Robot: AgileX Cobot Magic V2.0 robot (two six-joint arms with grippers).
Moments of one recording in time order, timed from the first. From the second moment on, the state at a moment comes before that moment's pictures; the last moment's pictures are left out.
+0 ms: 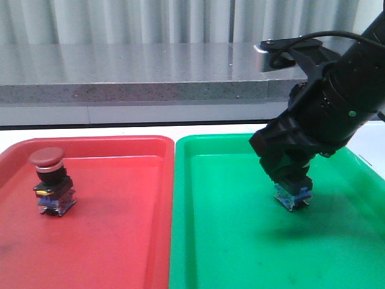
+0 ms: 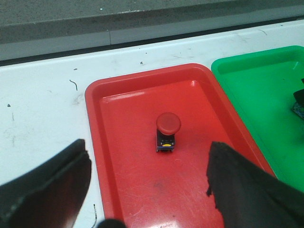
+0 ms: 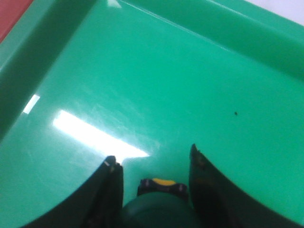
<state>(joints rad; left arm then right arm) -0.37 0.53 -0.76 0.10 0.86 -0.19 0.42 1.60 -0.80 0.22 0.14 -0.21</state>
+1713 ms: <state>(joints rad) -0.37 0.53 -0.76 0.10 0.86 -0.19 0.42 0.83 -0.80 0.17 0.74 -0.14</state>
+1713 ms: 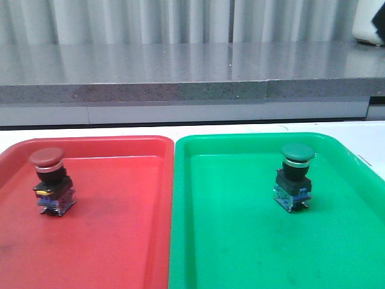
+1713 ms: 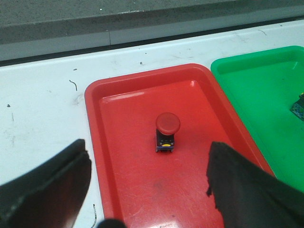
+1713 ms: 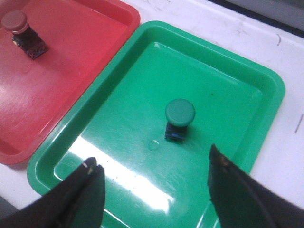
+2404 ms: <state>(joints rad) -0.37 0.53 -0.76 0.10 0.86 -0.19 0.42 0.55 -0.80 0.08 0.99 0.01</state>
